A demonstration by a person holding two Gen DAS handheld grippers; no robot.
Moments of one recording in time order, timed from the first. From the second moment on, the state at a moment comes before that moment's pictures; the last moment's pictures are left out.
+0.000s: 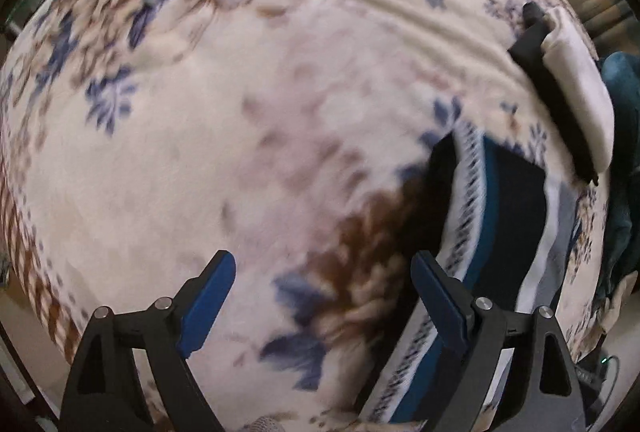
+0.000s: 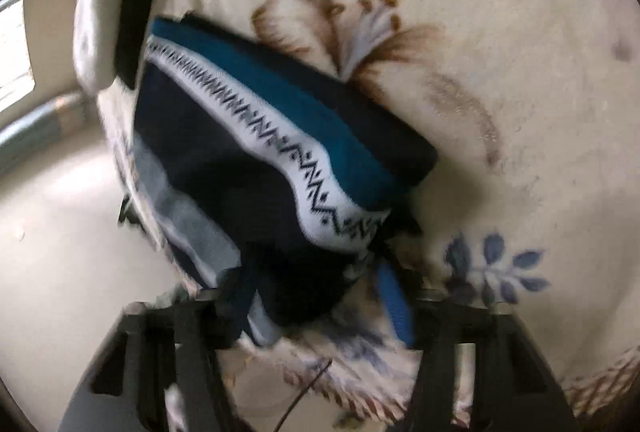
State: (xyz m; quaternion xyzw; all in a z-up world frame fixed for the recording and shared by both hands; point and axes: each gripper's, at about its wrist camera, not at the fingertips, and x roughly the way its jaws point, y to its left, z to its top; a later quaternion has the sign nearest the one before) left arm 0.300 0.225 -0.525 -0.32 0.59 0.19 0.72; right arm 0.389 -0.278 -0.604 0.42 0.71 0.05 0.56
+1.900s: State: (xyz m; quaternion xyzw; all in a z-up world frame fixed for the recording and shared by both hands) left arm 0.592 0.161 -0.336 -0.33 0.40 -0.20 0.83; right arm 0.511 -0.195 -0.396 0.48 0.44 0.19 0.73
